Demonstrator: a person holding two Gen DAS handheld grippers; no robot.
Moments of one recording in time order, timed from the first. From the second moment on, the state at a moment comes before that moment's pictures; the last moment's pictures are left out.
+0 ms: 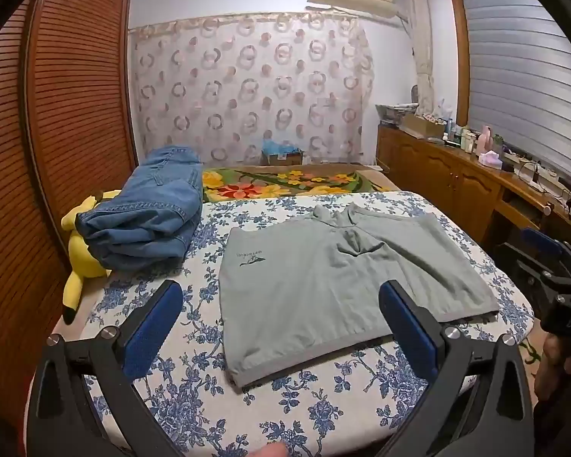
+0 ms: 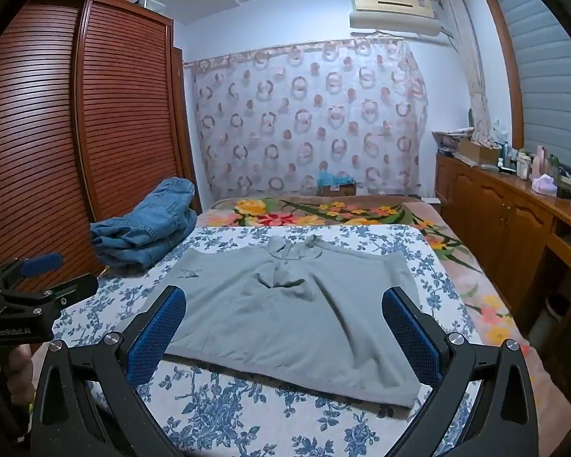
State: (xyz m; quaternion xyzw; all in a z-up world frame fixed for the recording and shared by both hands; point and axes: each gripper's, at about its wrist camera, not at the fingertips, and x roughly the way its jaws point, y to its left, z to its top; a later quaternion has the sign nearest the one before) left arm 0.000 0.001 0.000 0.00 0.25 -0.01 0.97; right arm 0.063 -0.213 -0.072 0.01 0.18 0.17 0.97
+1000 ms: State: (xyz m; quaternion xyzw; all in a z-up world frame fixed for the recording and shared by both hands) left arm 0.004 0.002 -0.009 0.00 0.26 -0.01 0.97; right arm 0.061 -0.213 -0.073 0.02 0.18 0.17 0.97
